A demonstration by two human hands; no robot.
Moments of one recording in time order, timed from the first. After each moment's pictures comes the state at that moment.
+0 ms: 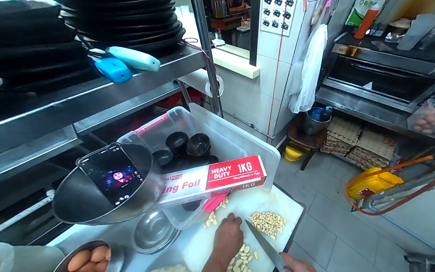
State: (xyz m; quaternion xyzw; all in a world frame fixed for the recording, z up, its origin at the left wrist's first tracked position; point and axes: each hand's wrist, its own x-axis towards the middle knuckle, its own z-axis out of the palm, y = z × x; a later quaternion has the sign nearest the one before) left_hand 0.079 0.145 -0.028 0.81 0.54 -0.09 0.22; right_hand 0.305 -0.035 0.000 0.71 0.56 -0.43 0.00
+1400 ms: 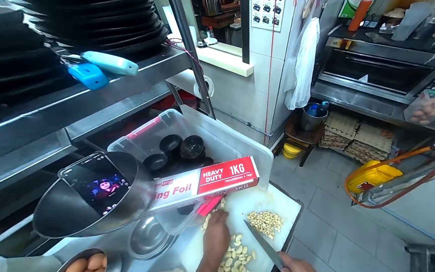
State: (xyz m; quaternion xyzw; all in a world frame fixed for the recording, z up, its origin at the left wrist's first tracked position) left_hand 0.053 0.153 -0.059 0.78 0.60 0.10 0.16; right_hand 0.310 -0.037 -0.013 0.71 0.57 -0.41 0.01
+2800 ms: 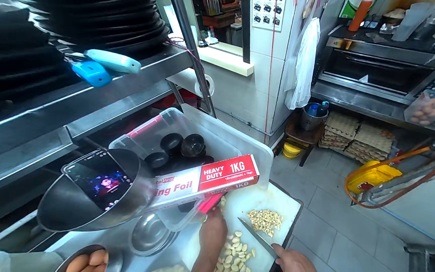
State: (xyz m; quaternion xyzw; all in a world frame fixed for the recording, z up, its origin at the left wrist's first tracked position) left_hand 0.064 0.162 -0.023 0.71 0.69 -0.05 0.14; right_hand 0.295 -0.013 0.002 0.71 0.59 -0.37 0.07
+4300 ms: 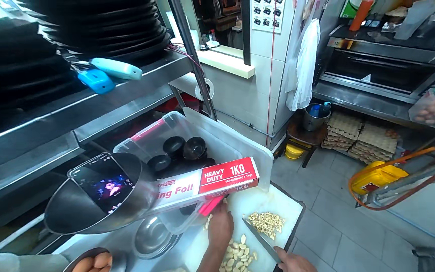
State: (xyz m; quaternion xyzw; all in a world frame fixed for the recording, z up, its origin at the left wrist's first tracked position) left_hand 0.085 0.179 -0.036 0.72 0.68 -0.02 0.14; right_hand 0.300 -0.020 -0.005 0.71 0.59 -0.38 0.04
